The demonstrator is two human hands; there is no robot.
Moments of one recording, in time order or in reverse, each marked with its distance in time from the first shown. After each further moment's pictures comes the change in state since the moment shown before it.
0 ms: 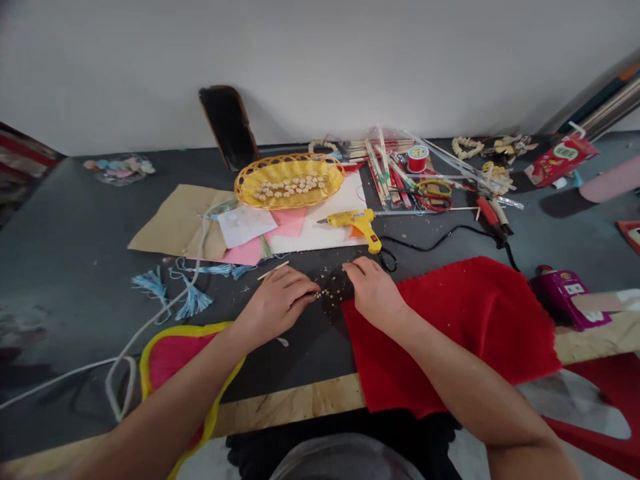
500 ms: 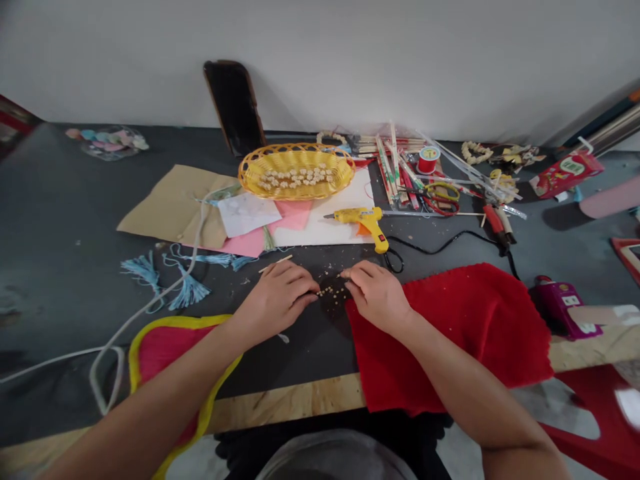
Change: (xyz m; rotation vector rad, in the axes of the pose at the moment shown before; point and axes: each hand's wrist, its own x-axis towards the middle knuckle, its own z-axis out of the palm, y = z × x) left_hand -0.003 0.001 -0.004 0.070 -0.038 -0.007; right_hand -0.001 -0.006 -0.007 0.114 -0.022 -0.017
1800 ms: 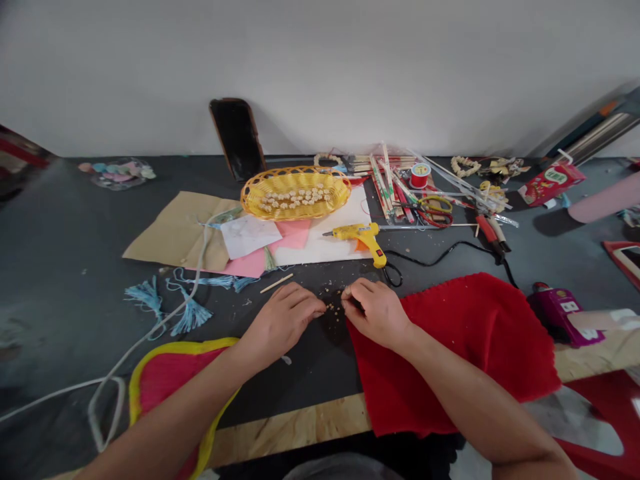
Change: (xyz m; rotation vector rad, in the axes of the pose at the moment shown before) left_hand 0.000 -0.001 0.008 -0.095 0.038 0.094; right_hand 0.003 -0.006 0.002 0.015 0.033 -0.015
